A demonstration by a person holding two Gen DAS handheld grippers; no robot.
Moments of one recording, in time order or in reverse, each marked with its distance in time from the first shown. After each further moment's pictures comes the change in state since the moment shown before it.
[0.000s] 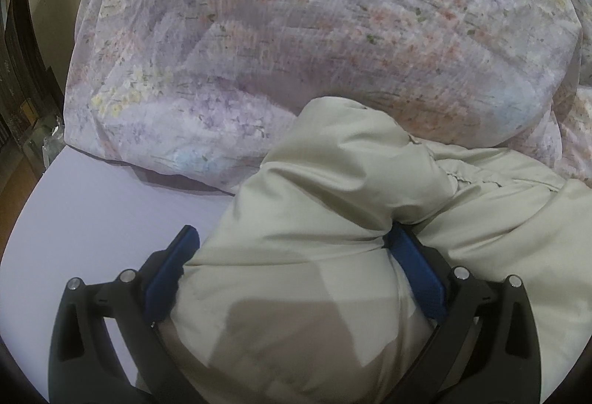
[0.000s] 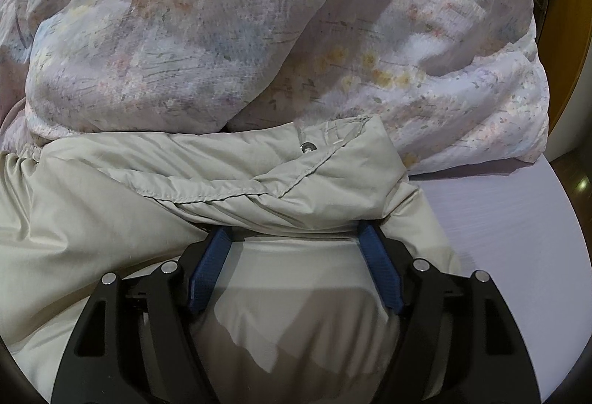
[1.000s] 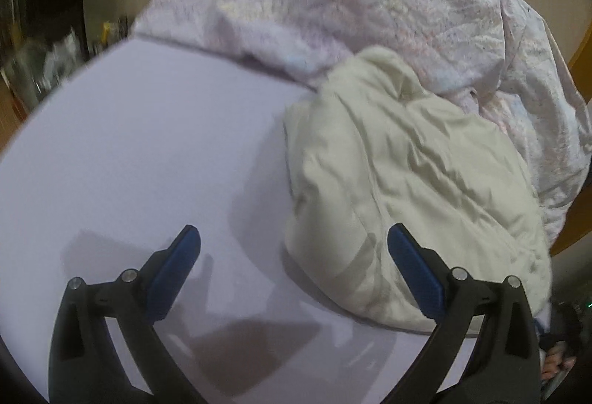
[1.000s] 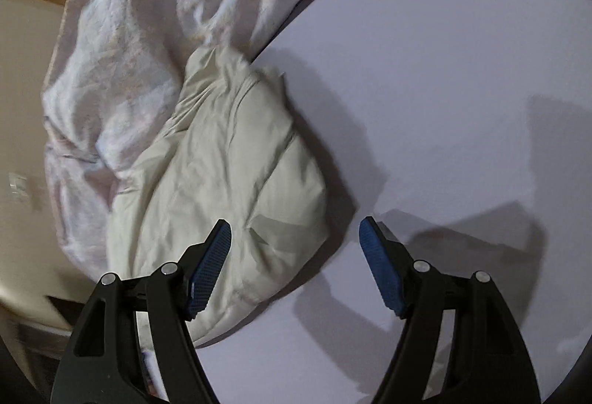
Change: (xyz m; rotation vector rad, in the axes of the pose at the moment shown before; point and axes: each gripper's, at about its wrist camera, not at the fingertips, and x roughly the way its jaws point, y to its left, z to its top) left arm -0.125 0.099 -0.108 -0.191 0.099 -0.262; right arm -0.128 -0.133 -0.151 0.726 0.189 0.429
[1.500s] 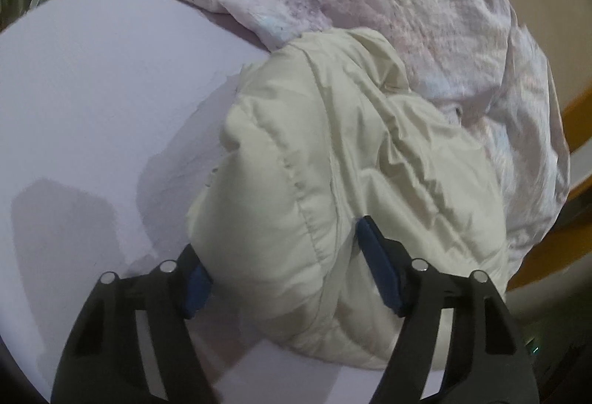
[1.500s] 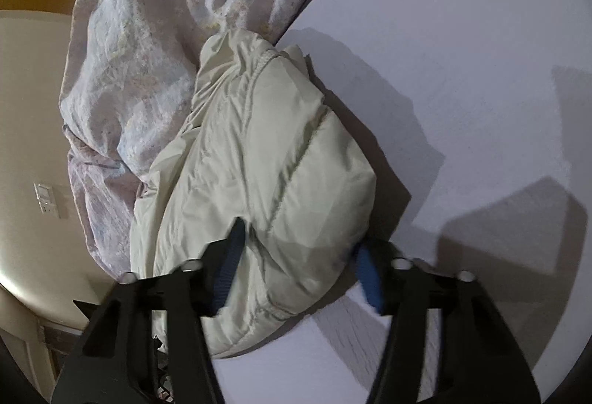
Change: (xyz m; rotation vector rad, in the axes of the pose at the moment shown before) left arm 0.038 -0.016 -0.010 -0.207 0.011 -0.166; right arm 0.027 0.001 -0.005 0.046 -0.001 0.109
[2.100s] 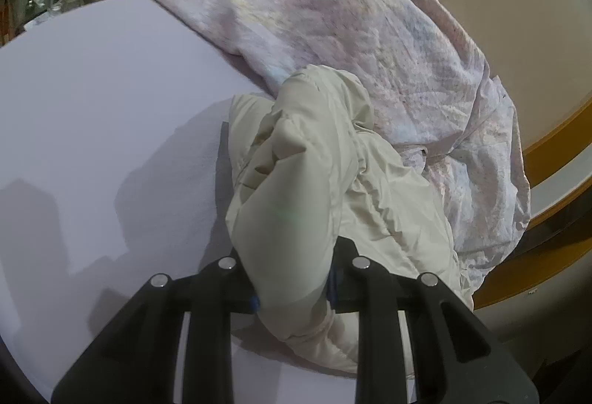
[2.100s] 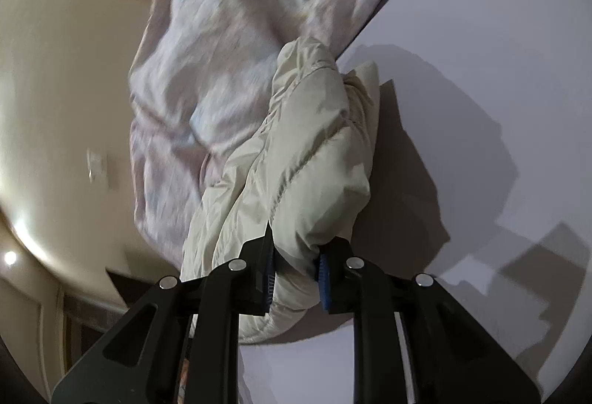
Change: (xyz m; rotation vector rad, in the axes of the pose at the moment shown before) left arm -0.073 0.034 0.011 -0.057 -0.058 -0.106; right arm -0.043 0.037 -0.049 -0.108 0.025 0.204
